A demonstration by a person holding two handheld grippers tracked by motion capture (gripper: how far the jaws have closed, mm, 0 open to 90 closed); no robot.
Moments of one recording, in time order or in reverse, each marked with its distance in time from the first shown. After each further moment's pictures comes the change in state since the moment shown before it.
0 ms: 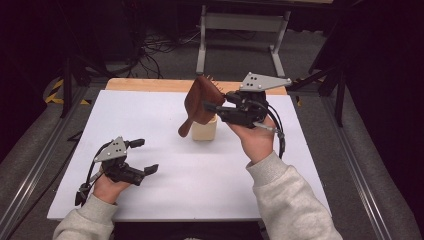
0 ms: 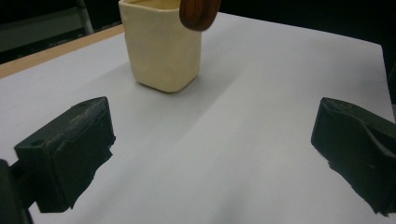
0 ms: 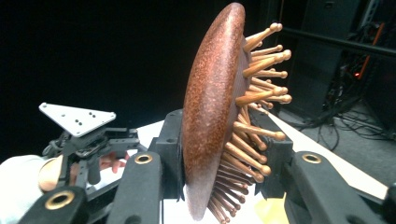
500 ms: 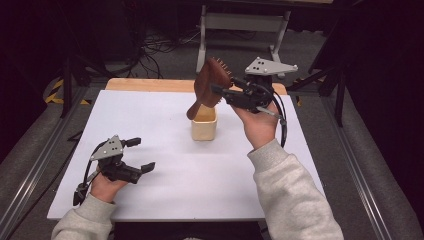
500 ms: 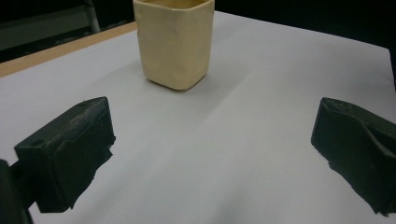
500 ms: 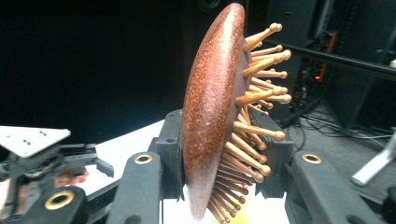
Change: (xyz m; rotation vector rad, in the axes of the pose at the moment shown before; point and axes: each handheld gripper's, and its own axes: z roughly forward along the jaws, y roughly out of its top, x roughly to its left) left arm 0.006 -0.001 -0.006 -0.008 0.017 -0.017; right arm -0.026 0.015 -0.001 -0.025 -0.122 0.011
